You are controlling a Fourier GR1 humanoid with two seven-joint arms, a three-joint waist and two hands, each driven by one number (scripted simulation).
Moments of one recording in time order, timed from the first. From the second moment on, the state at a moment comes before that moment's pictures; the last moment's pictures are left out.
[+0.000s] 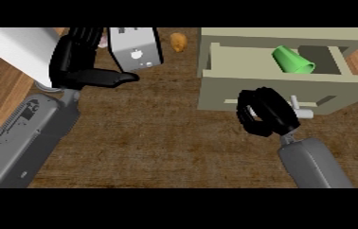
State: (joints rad) left arm -0.63 0.49 -0.37 -1.28 0.70 0.33 -0.23; right arm -0.32 -0.28 0.23 -1.34 0.85 0.05 -0.18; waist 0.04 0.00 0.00
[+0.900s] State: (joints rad) left arm -0.44 0.58 -0.25 -1.39 0.71 0.17 -0.25; right arm -0.85 -0.22 0.03 -0.43 0.86 -0.10 -0.45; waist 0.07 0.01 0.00
